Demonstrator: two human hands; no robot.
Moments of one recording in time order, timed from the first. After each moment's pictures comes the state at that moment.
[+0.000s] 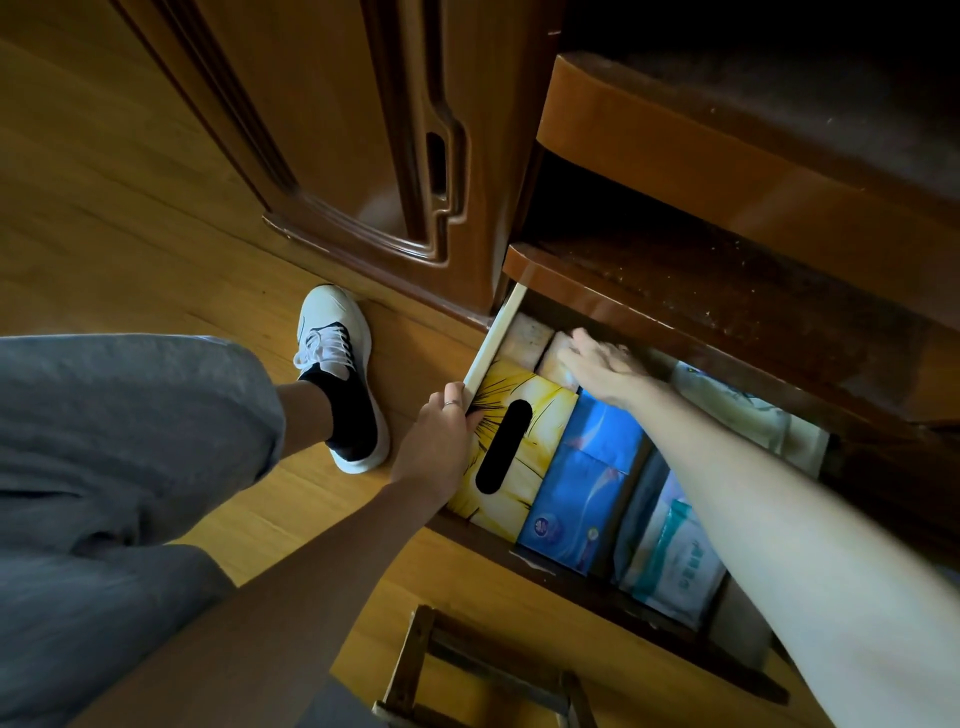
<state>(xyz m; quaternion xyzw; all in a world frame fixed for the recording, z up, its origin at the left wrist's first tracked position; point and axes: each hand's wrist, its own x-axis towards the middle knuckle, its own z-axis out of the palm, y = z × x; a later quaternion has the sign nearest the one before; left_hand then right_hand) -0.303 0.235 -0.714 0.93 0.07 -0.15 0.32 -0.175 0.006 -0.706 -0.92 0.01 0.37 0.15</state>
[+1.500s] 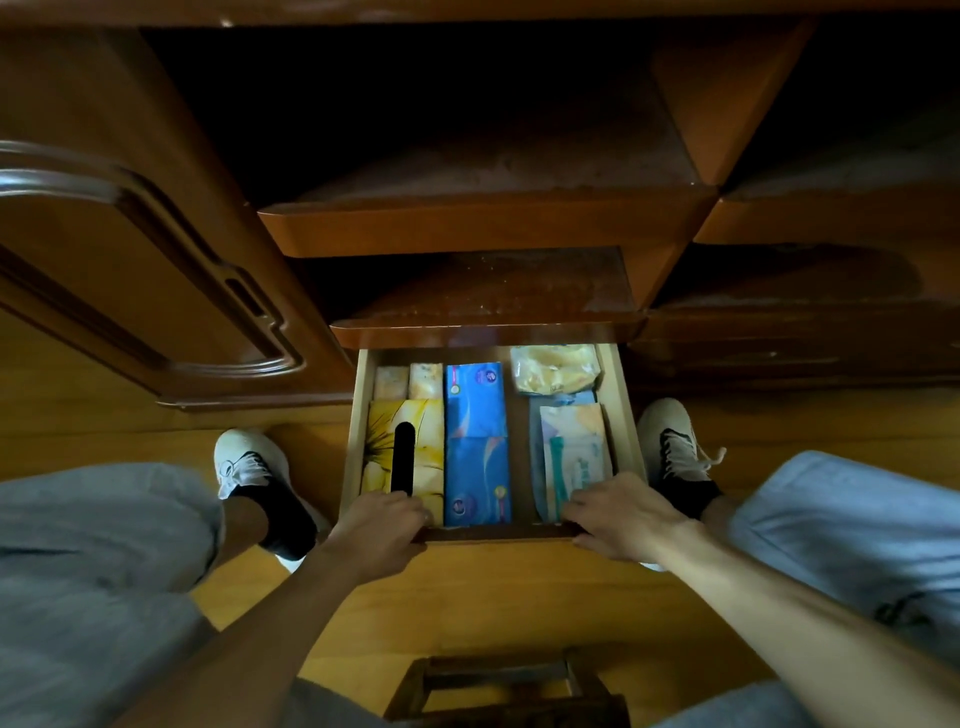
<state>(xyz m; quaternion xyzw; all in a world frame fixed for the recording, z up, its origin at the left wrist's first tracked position) -0.356 0.215 -0.646 0.87 -0.44 -0.21 -0.06 -0.455 -0.110 -0.636 -0.93 -0.22 0.27 -0.07</state>
